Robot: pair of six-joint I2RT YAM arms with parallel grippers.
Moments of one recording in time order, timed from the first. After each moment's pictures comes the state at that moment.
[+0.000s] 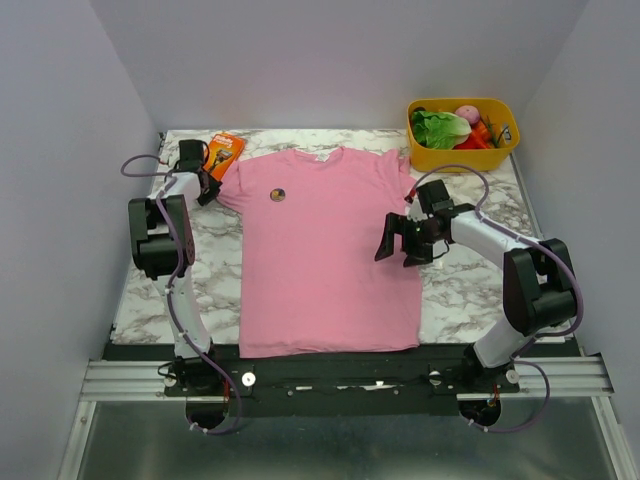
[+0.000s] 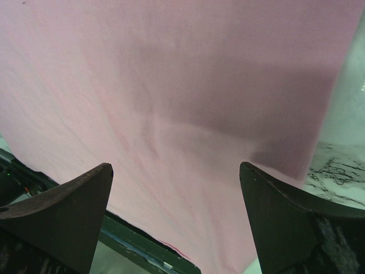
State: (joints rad) left arm 0.12 2.13 1.53 -0.31 -0.10 -0.73; right arm 0.29 1.64 1.00 -0.53 -0.40 0.38
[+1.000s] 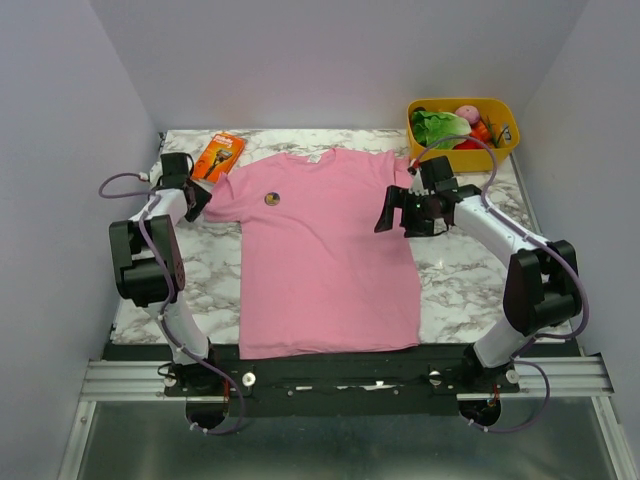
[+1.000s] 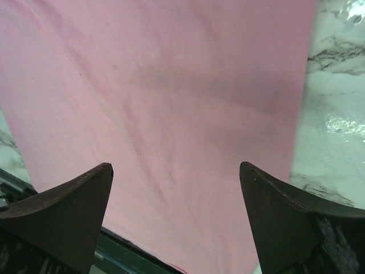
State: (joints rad) left arm 0.18 1.87 1.25 -0.27 -0.09 -0.79; right arm 0.29 1.64 1.18 -0.55 -0.31 0.38
